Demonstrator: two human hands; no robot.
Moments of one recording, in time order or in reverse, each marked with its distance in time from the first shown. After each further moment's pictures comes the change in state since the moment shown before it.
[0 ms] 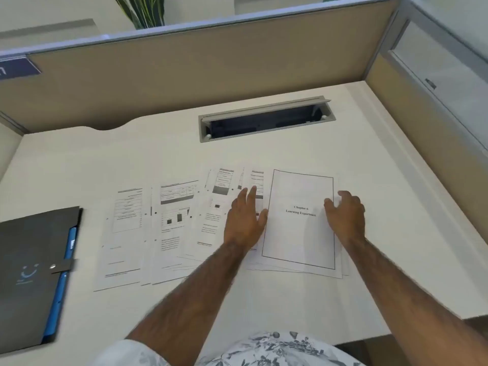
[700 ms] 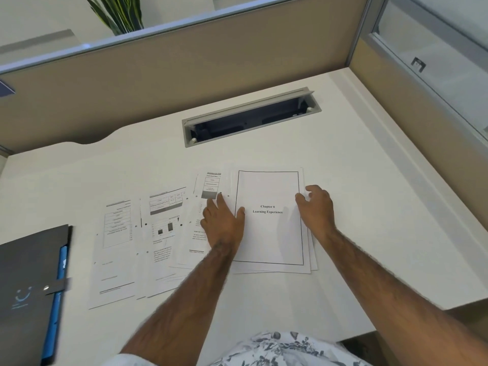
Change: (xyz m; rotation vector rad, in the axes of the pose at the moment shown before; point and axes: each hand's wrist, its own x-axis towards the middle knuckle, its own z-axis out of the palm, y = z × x) left_hand 0.014 -0.009 0.002 0.133 0.080 -0.402; right_hand -0.009 -0.028 0.020 0.279 -0.159 0.041
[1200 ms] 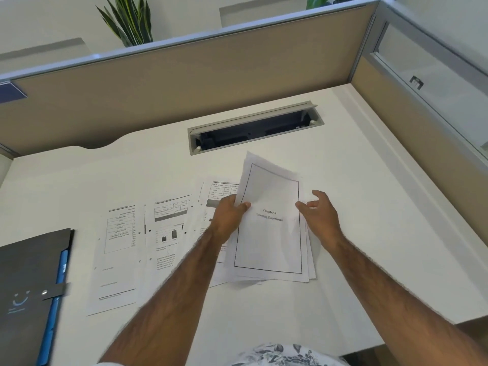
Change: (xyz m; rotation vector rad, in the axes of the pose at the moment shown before) left_hand 0.030 0.021 -0.045 -0.754 -0.380 0.018; right_hand 0.000 -0.005 -0.013 0.173 -0.100 0.042
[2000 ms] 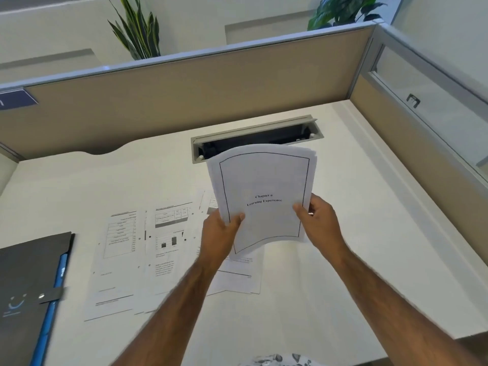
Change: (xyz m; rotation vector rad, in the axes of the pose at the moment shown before) left_hand -0.053 0.007 -0.013 0.060 0.229 0.242; right_hand -0.039 -0.048 -0.014 0.062 -0.064 -0.331
